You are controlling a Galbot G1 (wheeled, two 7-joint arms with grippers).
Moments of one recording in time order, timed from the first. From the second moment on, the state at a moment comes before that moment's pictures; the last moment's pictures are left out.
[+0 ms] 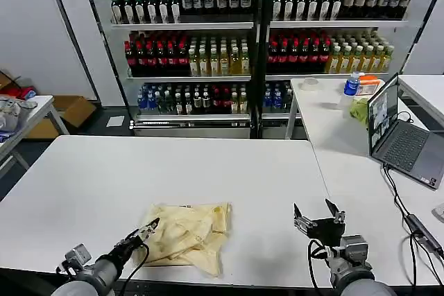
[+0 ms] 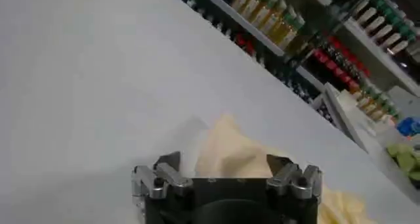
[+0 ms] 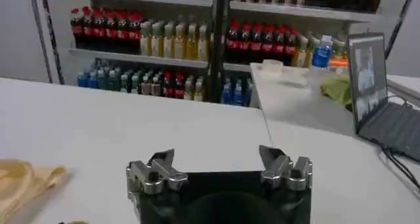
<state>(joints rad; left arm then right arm) 1.50 -1.22 -0.63 -2.03 -1.13 0.57 -0.22 -1.50 1.03 0.43 2.28 0.46 -0.52 0.36</state>
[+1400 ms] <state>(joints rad) 1.51 -1.16 -0.81 -2.07 -1.22 0.58 -0.18 -1.49 1.02 0.44 2.30 0.49 -0.51 0.36</state>
